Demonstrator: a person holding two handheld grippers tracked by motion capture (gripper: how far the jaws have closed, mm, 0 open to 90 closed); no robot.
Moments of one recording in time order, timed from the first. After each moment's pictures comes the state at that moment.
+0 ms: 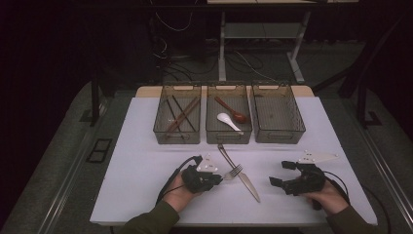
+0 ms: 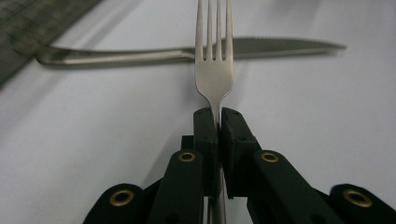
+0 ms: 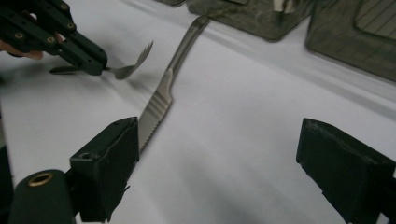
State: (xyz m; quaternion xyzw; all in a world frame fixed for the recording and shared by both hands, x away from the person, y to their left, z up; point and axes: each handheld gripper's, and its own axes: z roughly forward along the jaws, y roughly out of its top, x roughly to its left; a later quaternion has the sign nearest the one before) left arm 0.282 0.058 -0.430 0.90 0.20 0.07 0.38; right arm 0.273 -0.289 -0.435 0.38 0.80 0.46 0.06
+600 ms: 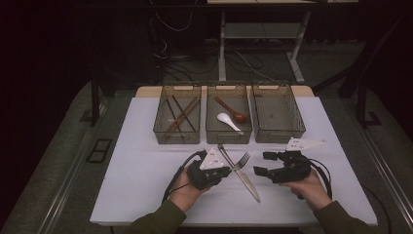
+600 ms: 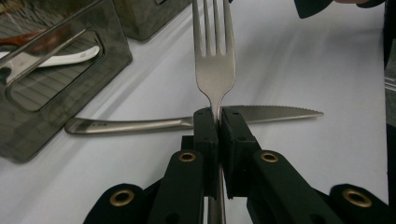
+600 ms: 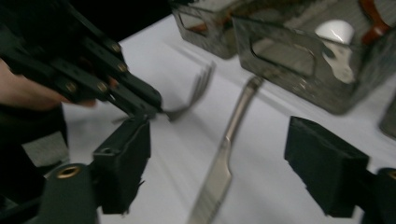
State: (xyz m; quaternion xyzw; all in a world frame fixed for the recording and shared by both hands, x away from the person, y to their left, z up) left arm 0.277 0.038 -0.404 0.88 0.19 0.11 0.43; right arm 0.289 -0.247 -0.398 0.34 0.78 0.52 0.01
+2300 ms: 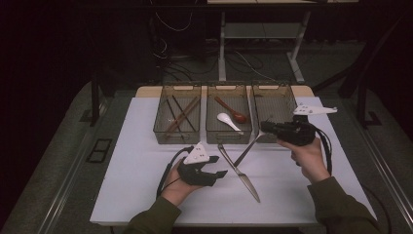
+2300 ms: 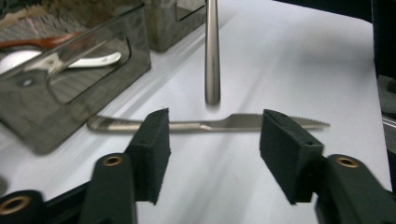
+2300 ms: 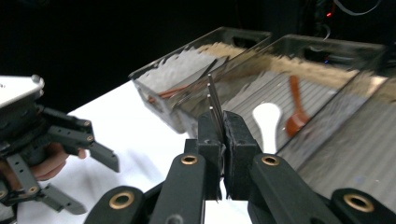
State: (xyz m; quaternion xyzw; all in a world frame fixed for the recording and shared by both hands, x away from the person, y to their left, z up) left arm 0.291 0.072 -0.413 0.84 0.21 0.09 0.48; right arm 0.349 -0.262 -0.349 0.36 0.74 0.56 0.08
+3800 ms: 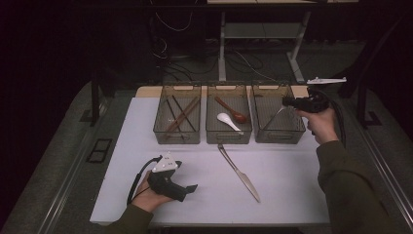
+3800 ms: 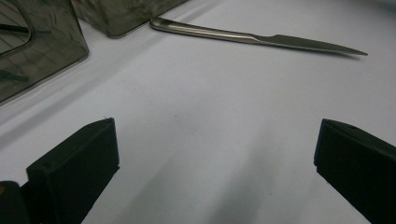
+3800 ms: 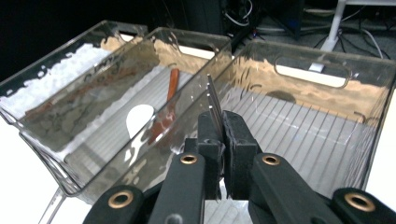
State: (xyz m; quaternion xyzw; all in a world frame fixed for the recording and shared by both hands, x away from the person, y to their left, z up) left arm 0.276 0.147 -0.440 0.84 0.28 0.08 0.45; right arm 0.457 -0.333 -0.356 0.46 0.74 0.48 0.12
